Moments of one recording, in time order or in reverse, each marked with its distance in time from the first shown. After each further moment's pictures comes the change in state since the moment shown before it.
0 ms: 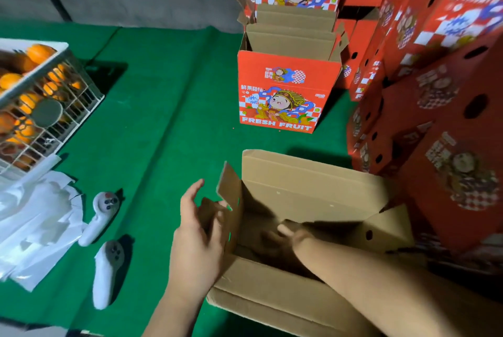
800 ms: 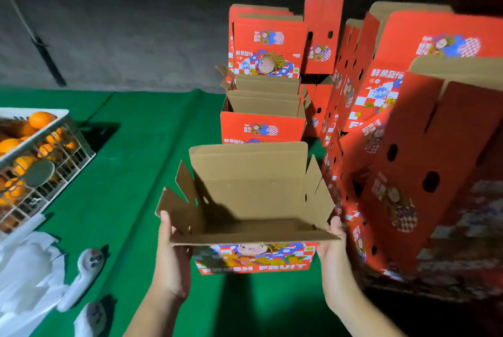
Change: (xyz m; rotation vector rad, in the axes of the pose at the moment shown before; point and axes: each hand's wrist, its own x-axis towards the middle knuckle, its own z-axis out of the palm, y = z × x) left_hand 0.059 0.024 -0.003 -0.898 -0.051 -0.343; right_hand -0.122 0.001 -0.032 2.030 1.093 0.043
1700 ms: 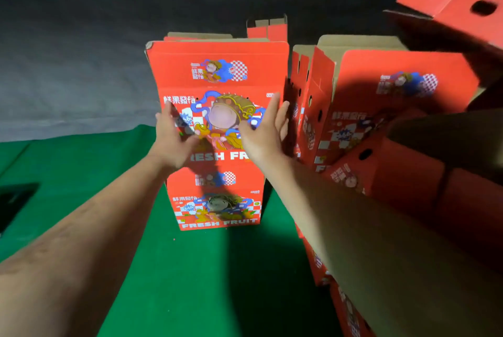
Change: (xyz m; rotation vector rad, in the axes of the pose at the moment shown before) left_hand 0.283 0.124 0.232 0.996 -0.349 0.517; right_hand 0.216 -0.228 0.176 -0.639 0.171 -0.666
